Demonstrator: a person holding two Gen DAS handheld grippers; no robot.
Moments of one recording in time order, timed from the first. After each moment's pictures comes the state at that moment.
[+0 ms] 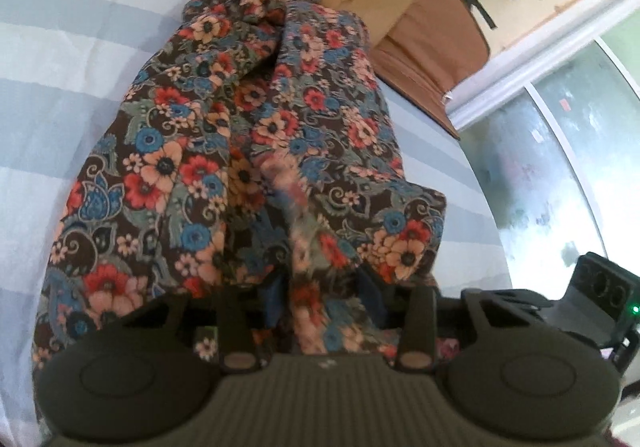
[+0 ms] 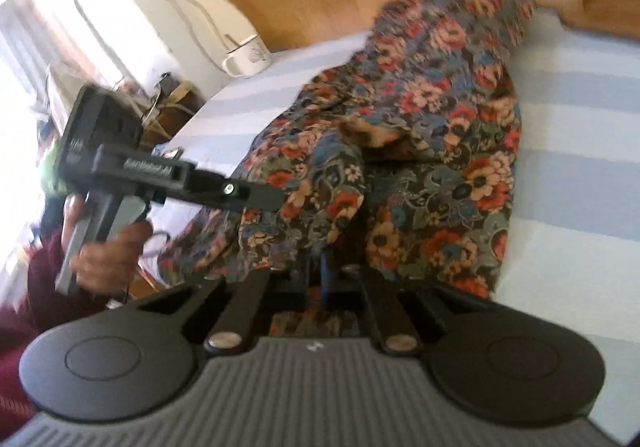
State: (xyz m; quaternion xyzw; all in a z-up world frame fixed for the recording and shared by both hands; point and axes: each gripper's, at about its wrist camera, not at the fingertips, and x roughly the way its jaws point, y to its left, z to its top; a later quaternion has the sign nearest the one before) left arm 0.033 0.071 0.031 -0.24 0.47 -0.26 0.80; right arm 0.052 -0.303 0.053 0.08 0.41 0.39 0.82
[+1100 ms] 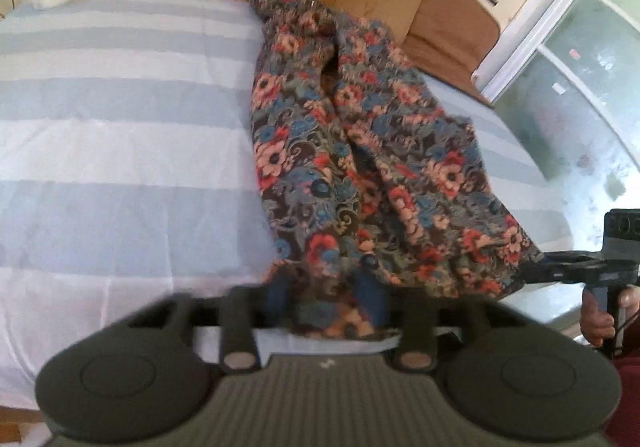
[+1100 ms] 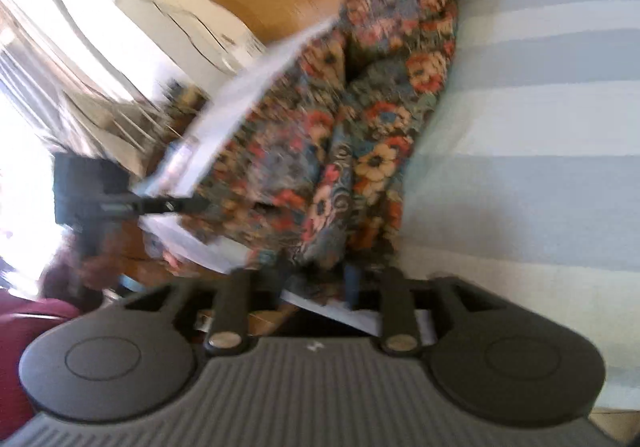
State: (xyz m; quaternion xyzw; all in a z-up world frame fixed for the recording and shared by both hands) left arm -0.083 0.129 0.055 -0.13 0.44 -0.21 0.86; right arm 0.000 -0.354 0.035 0.19 0.43 0.39 0.79
